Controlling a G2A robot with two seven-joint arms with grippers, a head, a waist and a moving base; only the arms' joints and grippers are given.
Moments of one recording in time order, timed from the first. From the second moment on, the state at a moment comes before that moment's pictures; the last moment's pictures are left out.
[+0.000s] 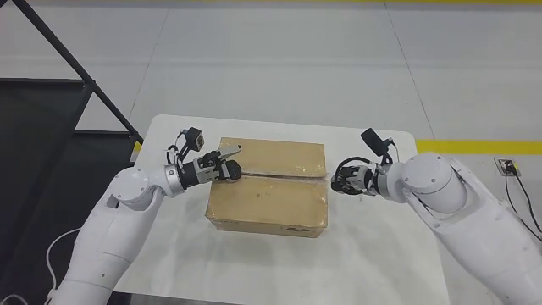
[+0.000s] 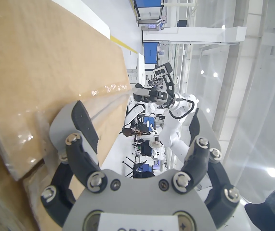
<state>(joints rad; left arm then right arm) 0.65 -1.11 -1.13 -1.06 -0.48 -0.17 -1.04 -0.58 -0.90 0.89 -1.58 0.20 0.72 0.79</state>
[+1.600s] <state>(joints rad) 0.66 -1.12 -1.15 -1.06 -0.49 -0.18 -1.05 -0.58 -0.98 0.85 -1.54 0.25 0.62 0.66</state>
